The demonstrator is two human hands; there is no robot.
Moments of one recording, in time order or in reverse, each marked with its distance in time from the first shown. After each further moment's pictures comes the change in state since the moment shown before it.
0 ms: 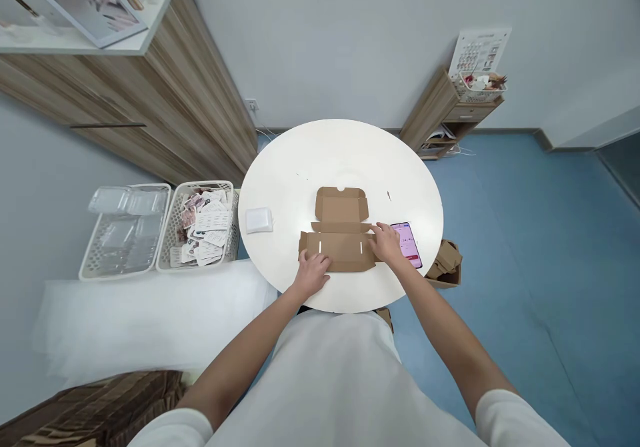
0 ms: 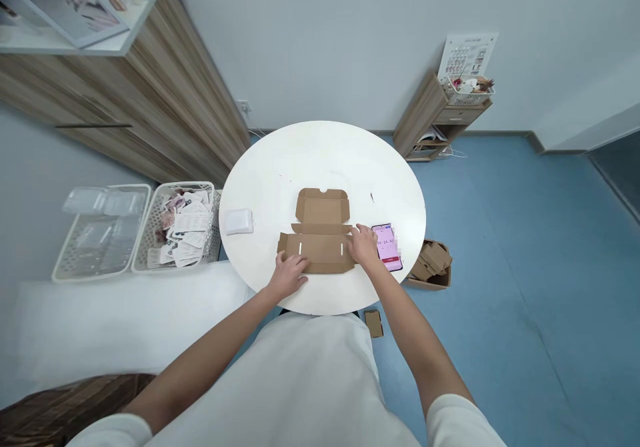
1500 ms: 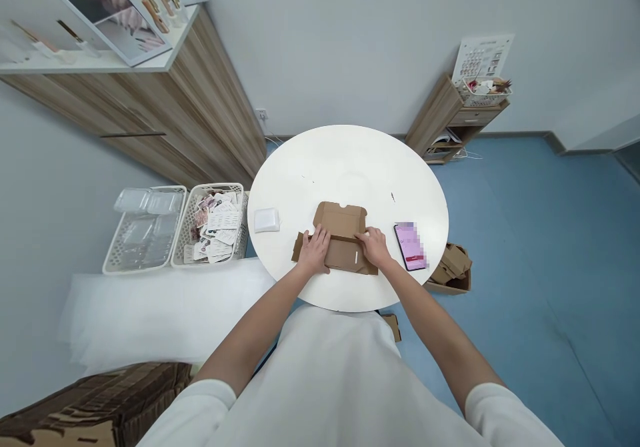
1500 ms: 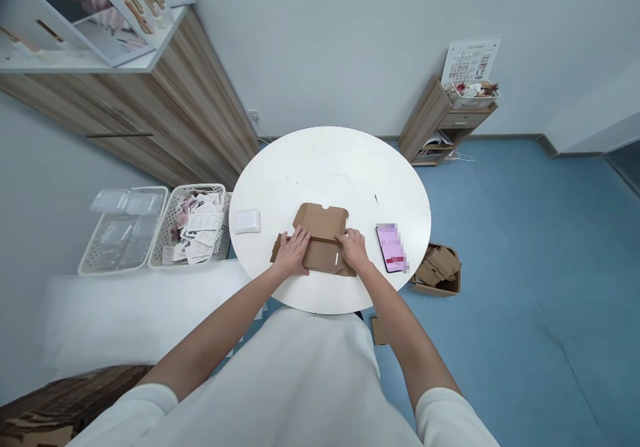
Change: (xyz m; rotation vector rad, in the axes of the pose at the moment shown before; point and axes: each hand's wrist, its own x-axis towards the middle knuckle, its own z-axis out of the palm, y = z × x) left_hand 0.039 -0.018 -0.011 0.357 -0.157 -0.100; right_hand 0.000 -0.016 0.037 -0.078 0.054 -0.239
